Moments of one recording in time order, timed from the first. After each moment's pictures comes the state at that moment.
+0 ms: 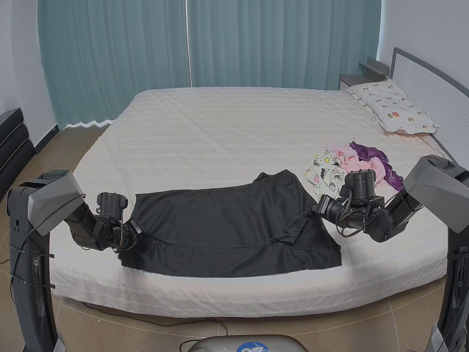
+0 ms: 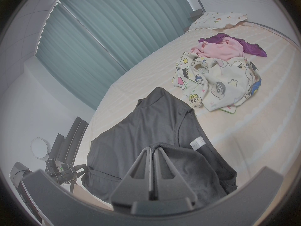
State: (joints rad) left arm -0.02 2.43 -1.07 -0.56 0.07 -0.71; right arm 0.26 2.29 -1.04 -0.73 0.11 0.62
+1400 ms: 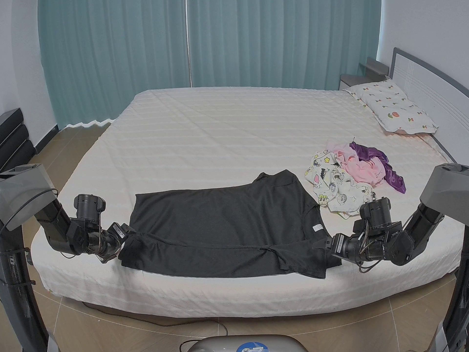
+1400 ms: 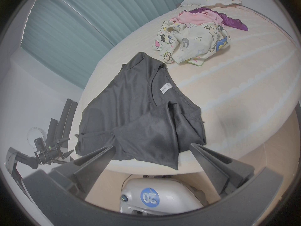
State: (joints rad) left arm 0.05 2.23 -0.82 -0.55 -0.10 -0.81; right arm 0.24 2.20 -0.72 -0.71 0.18 0.59
